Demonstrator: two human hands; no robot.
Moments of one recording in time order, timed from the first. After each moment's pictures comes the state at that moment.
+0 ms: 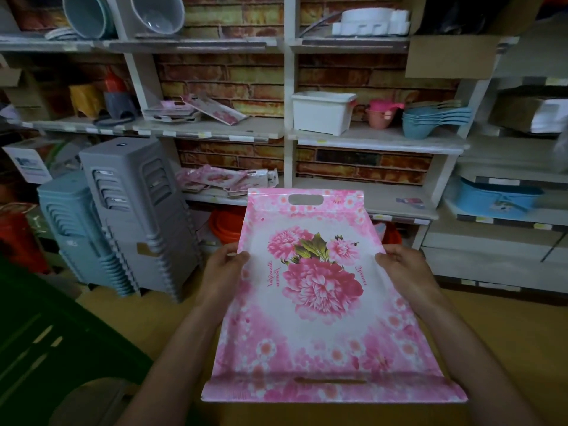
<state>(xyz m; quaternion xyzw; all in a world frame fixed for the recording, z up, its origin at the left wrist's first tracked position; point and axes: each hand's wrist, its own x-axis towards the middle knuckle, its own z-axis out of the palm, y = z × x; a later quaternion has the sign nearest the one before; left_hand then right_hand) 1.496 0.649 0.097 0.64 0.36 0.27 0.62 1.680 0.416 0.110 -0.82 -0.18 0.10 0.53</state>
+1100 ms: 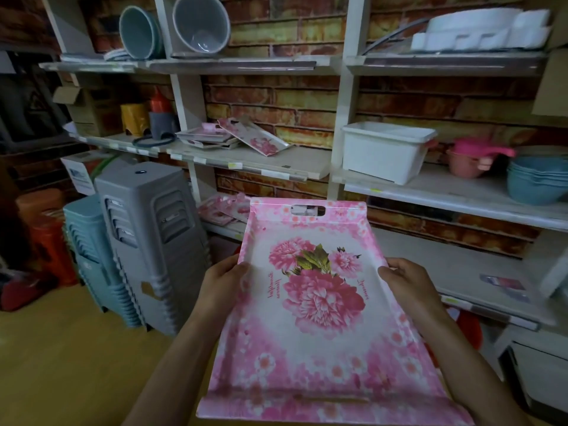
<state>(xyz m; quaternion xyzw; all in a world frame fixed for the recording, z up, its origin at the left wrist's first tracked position) 1.762 0.850 0.130 0.58 0.41 0.34 0.62 1.999 0.676 0.124 -0.81 -0.28 0.13 0.50</state>
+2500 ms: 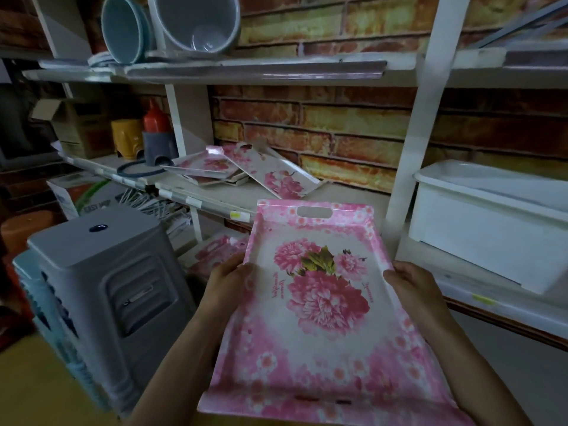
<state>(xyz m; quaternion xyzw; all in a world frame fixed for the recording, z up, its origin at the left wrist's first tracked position) 2.026 1.271 0.147 0.58 0.41 0.37 0.59 2.275 1.103 0.145 -0.79 -0.32 0.15 0.51</state>
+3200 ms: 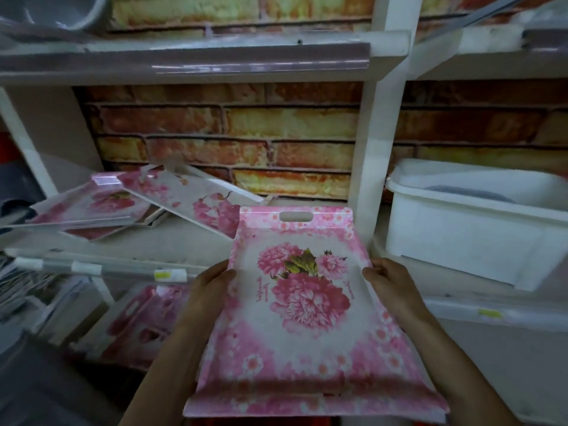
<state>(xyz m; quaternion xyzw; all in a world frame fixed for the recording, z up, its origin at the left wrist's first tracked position) 2.172 1.492 0.131 0.64 0.34 0.29 0.62 2.351 1.250 0.136 -0.83 -0.18 0.09 0.51</state>
